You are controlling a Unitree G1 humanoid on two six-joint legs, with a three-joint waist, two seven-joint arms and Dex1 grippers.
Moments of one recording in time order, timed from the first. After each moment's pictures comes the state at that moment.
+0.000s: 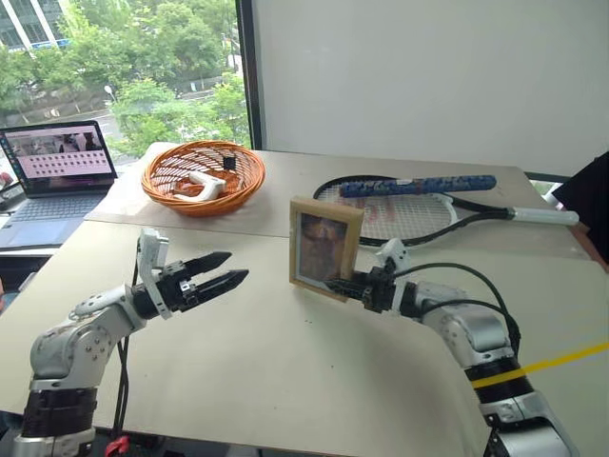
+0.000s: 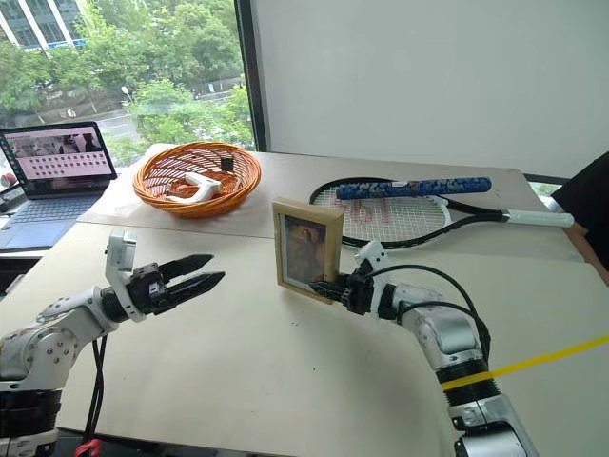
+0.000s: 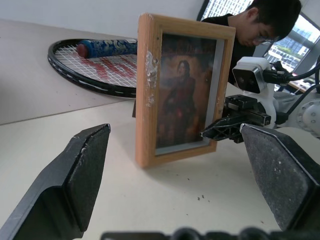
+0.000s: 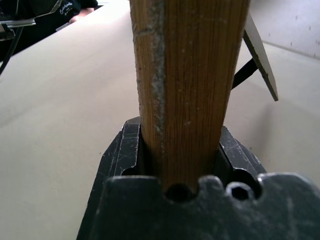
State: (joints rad) left arm -0.31 0.65 0.27 -0.12 -0.80 0.64 -0.90; right arm -0.58 -0.45 0.12 0.15 0.58 0.64 0.81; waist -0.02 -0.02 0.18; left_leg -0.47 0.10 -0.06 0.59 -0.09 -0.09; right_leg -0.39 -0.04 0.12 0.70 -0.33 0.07
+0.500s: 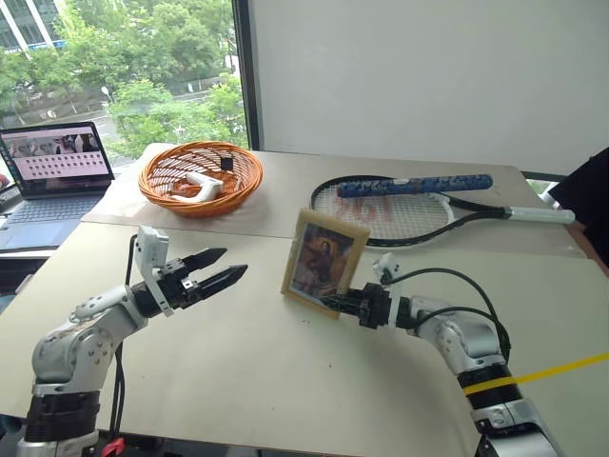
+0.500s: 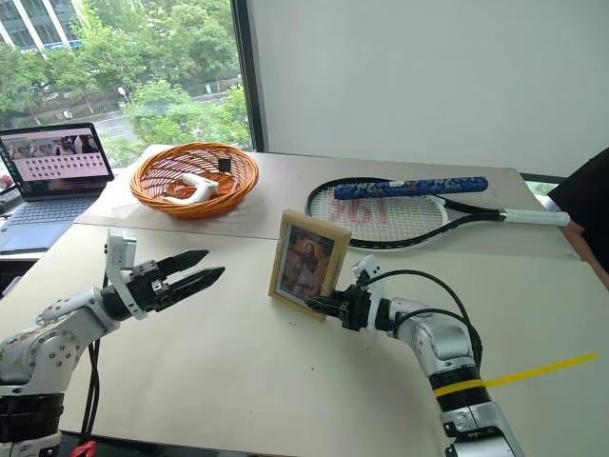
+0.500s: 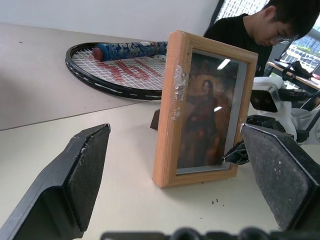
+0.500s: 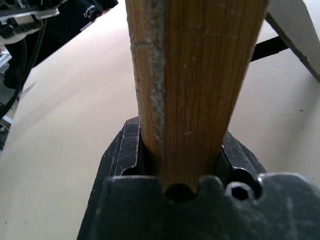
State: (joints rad) left arm -0.31 0.64 0.28 -0.15 -0.78 0.65 -0.85; right arm -0.48 -0.40 0.14 0.12 0.49 0.55 0.88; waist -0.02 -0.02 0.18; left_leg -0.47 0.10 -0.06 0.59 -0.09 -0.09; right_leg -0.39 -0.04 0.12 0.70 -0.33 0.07
